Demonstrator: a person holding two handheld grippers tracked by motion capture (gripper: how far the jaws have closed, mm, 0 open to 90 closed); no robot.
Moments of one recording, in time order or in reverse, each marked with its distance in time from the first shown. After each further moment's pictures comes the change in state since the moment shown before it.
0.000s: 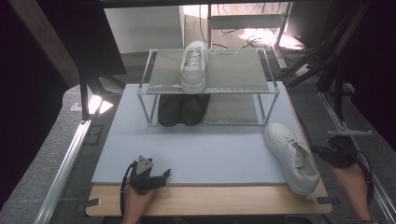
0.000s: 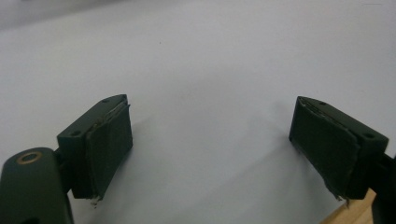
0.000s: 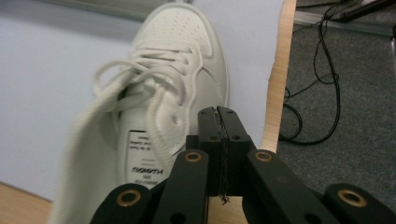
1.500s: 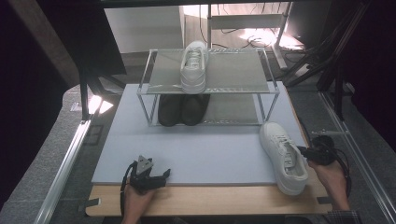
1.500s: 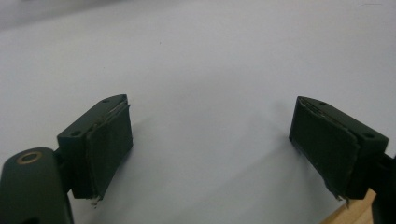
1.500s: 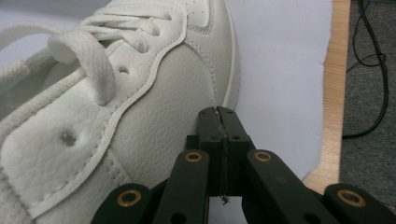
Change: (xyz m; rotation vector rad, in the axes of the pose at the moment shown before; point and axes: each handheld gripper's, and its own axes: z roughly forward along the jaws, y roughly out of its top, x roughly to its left) left arm 0.000 0.000 0.000 -0.002 0.001 -0.002; right arm 0.004 -0.008 0.054 0.043 0.099 0.072
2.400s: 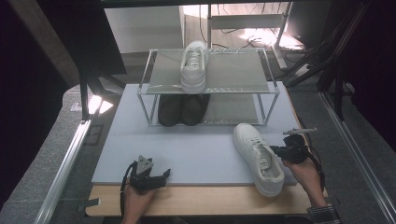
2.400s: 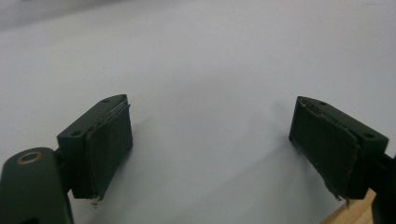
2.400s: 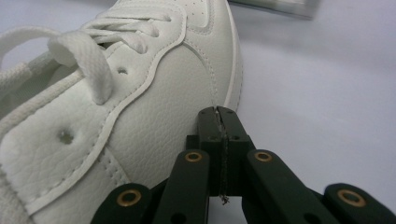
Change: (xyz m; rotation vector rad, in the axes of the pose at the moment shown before) left arm 0.000 0.000 0.000 0.003 0.000 0.003; right arm 0.069 0.015 0.033 0.021 0.132 -0.104
